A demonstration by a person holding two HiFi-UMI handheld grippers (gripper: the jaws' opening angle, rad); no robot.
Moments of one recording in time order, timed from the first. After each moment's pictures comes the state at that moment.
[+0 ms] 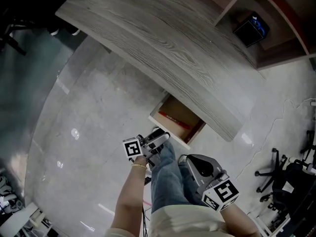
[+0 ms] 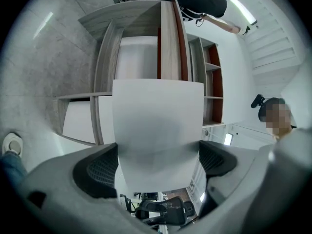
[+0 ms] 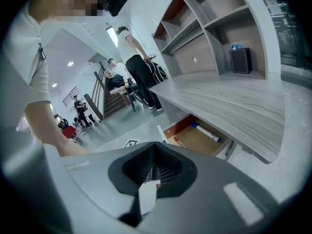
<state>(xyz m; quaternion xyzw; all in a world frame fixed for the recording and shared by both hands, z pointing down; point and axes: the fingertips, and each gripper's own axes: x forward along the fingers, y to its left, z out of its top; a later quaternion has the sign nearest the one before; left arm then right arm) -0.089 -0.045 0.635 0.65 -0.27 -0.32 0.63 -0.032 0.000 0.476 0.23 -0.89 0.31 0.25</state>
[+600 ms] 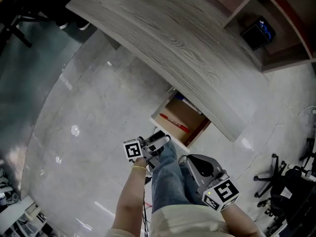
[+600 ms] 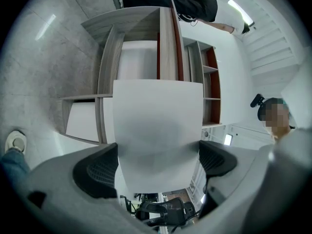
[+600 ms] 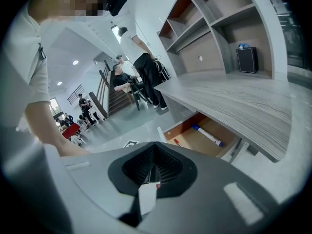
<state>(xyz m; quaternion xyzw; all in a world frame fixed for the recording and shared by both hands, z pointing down) -0.098 -0.021 0.634 0.65 -0.28 -0.33 0.62 -0.043 0.014 0.476 0.20 -0.90 0.30 0.25</state>
